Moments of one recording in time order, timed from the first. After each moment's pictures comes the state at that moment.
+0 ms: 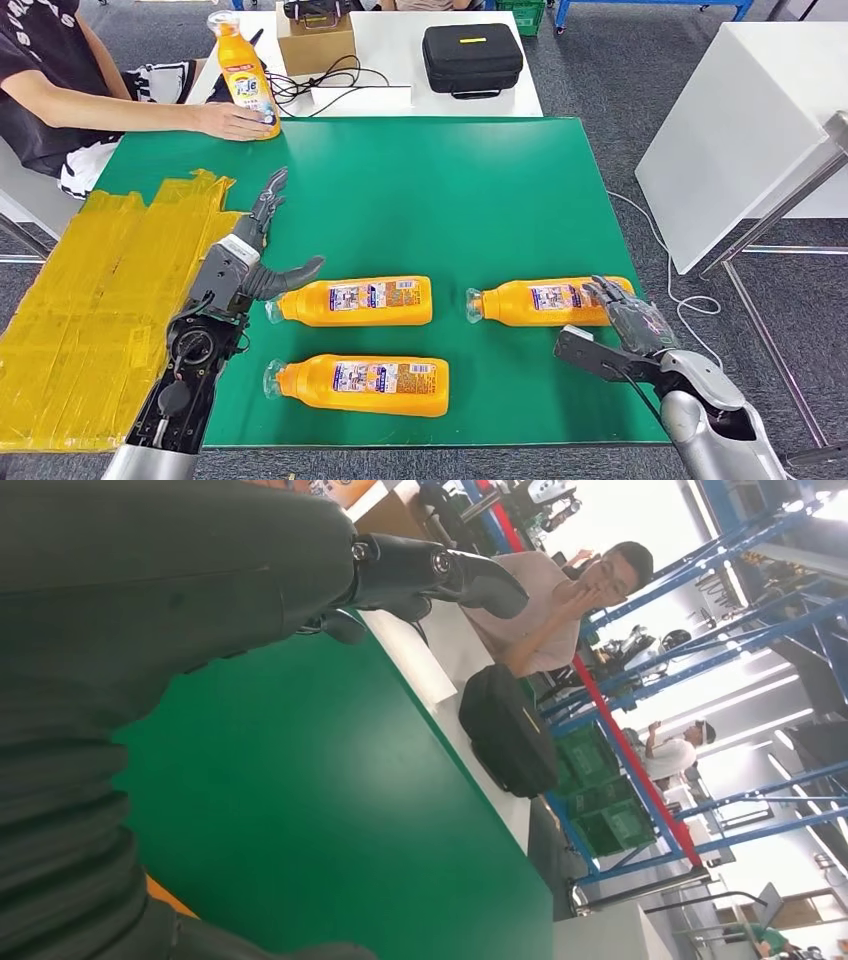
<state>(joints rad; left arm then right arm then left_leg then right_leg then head) -0.30 -0.06 -0.07 -1.38 -0.39 -0.16 -0.40 -0.16 -0.30 0.16 -1.38 0.92 0.22 -0.05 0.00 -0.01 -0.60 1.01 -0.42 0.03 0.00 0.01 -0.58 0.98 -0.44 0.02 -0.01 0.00</state>
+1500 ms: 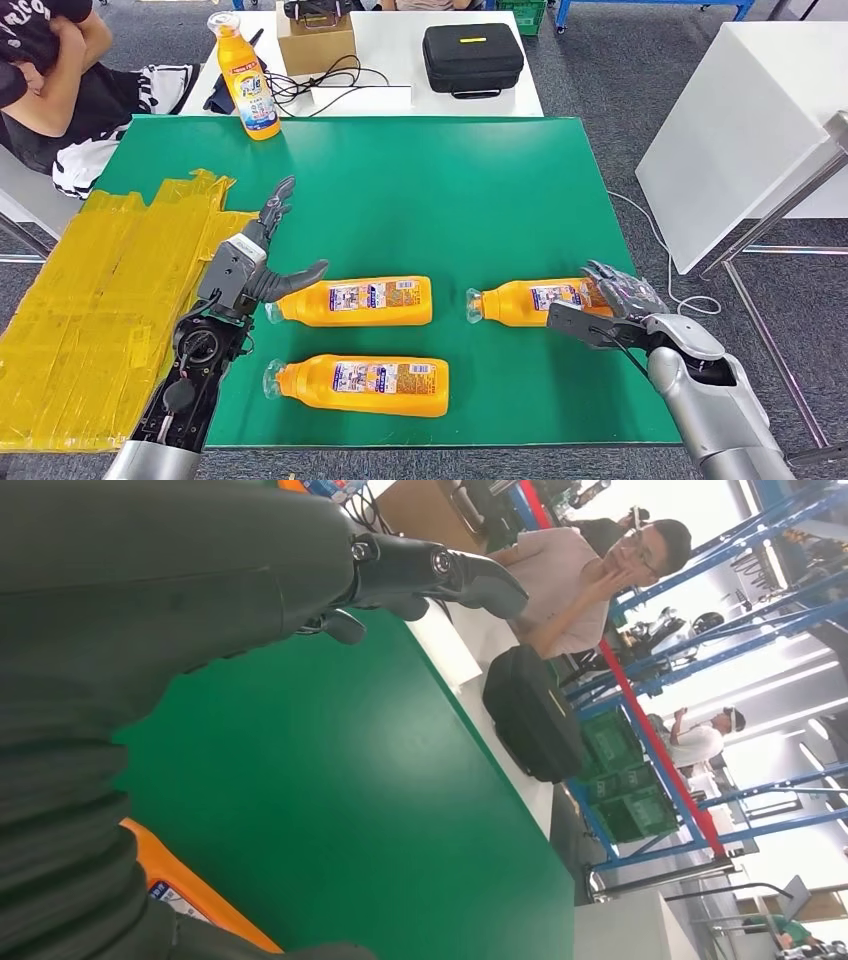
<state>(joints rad) -0.31 -0.06 -0.07 -1.31 -0.37 -0.17 -0.39 -0.39 -0.29 0.25 -1.09 1.01 0.25 -0.04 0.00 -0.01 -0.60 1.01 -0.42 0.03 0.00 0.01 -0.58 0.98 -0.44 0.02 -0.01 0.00</state>
